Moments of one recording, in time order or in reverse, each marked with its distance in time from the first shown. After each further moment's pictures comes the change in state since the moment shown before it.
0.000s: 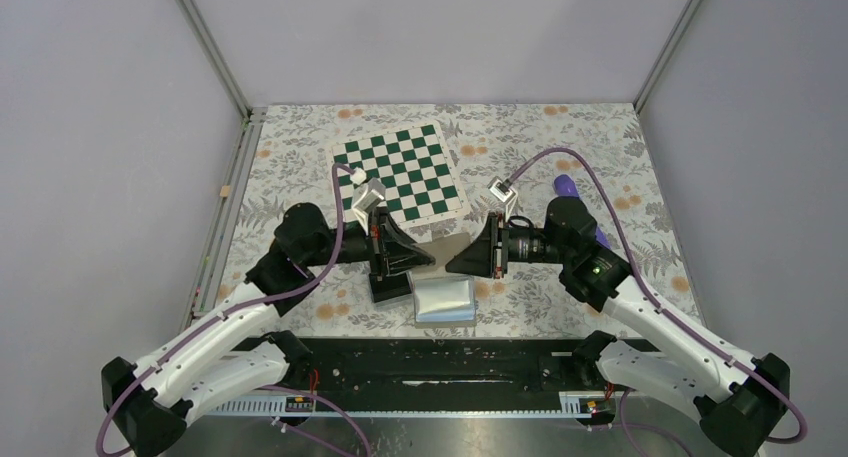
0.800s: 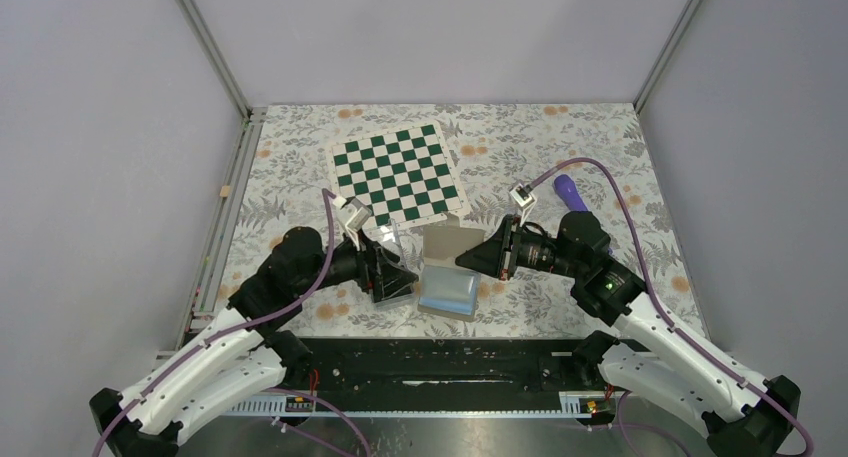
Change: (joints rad) left arm 0.002 -0.196 -0.109 -0.377 -0.364 0.048; right arm 0.000 -0.124 -0.072 -0.031 0.187 0.008
